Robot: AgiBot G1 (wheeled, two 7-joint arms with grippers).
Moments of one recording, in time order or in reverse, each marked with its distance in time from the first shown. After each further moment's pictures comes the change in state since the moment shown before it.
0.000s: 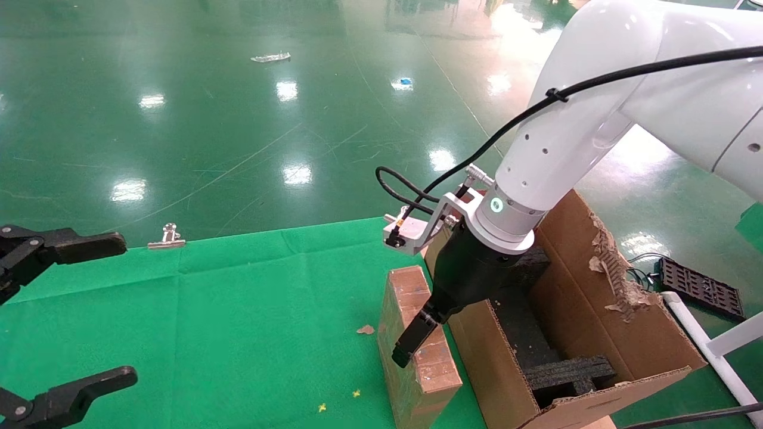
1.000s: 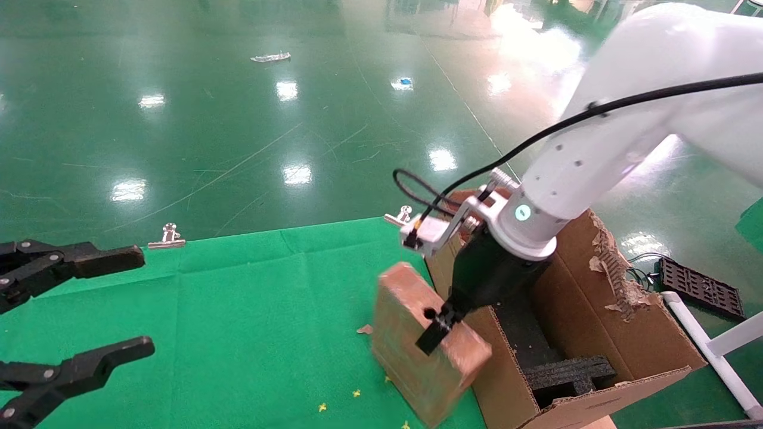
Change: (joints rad) left arm 0.000 -0.001 0.002 0.000 -0.001 -0.001 0.001; right arm 0.042 0.136 0.037 0.122 -0.012 0.087 -0.054
